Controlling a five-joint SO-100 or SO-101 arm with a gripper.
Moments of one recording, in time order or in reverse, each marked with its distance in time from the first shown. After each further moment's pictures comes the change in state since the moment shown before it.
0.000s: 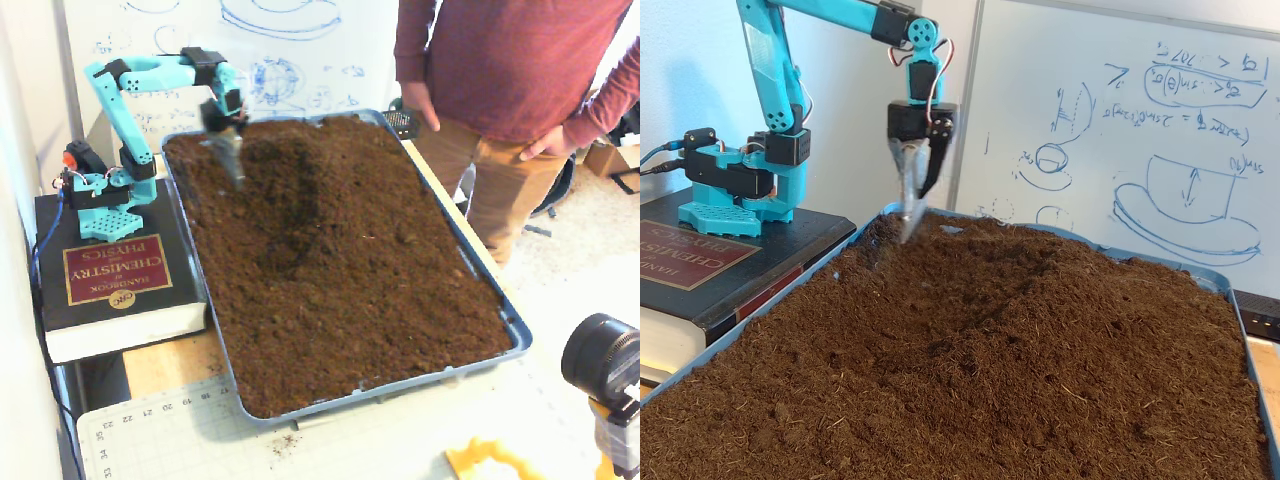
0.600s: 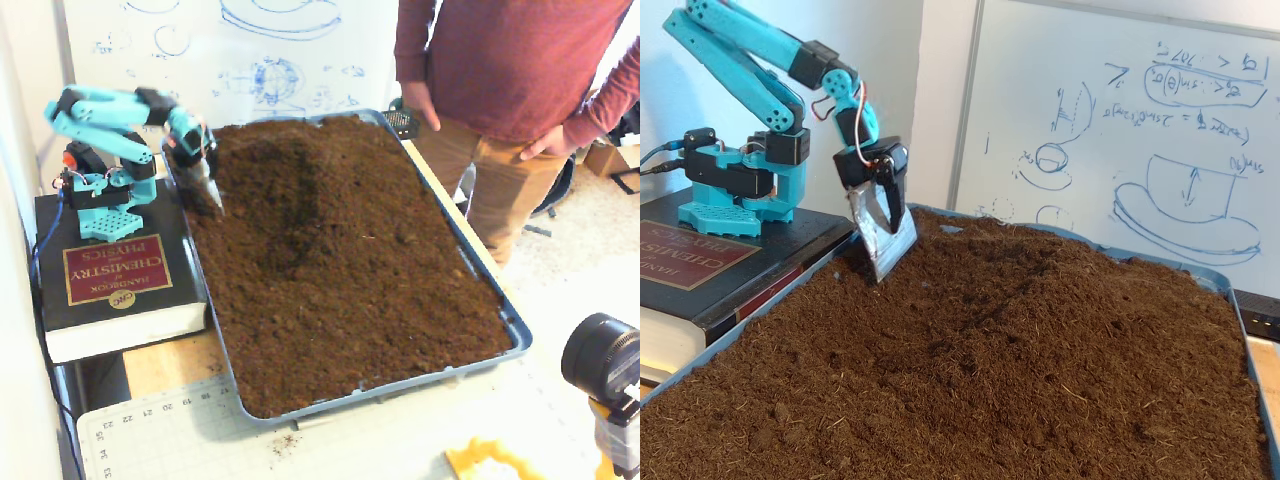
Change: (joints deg) arm 1.7 37.9 48.7 -35.2 8.2
